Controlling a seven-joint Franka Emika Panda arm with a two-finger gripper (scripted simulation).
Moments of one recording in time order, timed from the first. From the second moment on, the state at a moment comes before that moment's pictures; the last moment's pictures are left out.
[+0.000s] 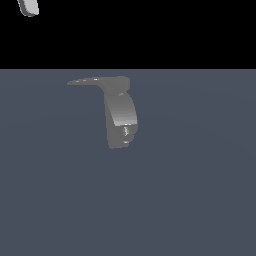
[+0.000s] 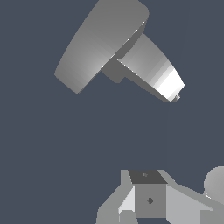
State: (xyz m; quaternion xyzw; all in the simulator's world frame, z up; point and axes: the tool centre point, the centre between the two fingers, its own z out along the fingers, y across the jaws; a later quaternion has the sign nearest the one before) arm -0.123 0.163 0.382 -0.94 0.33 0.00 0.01
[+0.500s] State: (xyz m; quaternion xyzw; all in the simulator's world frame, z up) arm -0.075 0.183 0.352 -0.91 0.42 0.00 0.01
